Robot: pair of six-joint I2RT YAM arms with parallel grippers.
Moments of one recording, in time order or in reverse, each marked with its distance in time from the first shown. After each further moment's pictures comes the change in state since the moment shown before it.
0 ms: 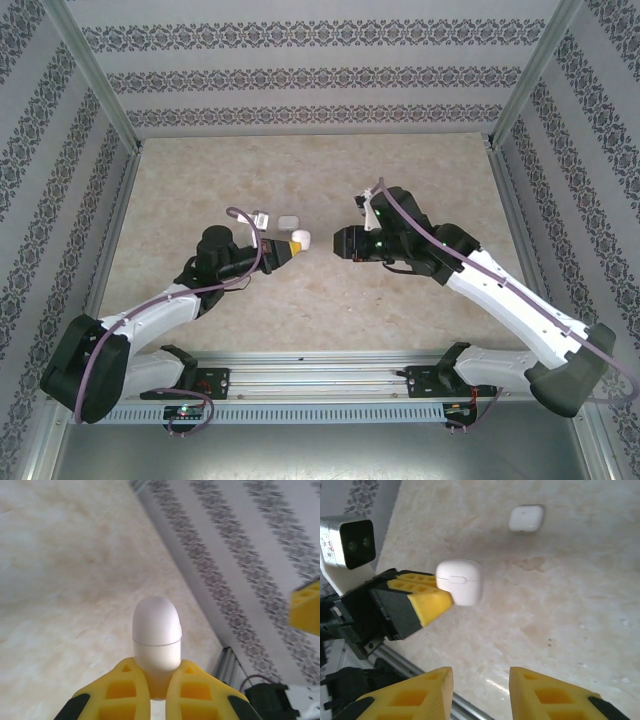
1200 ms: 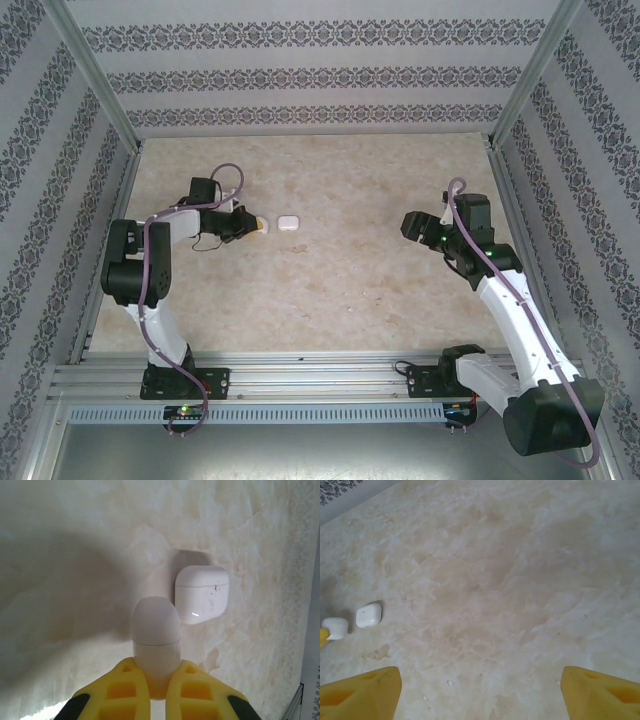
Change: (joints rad) left arm 0.404 0.690 0.607 -0.679 0.133 0.329; right arm -0.606 -0.161 -0.306 0.160 0.015 -0.229
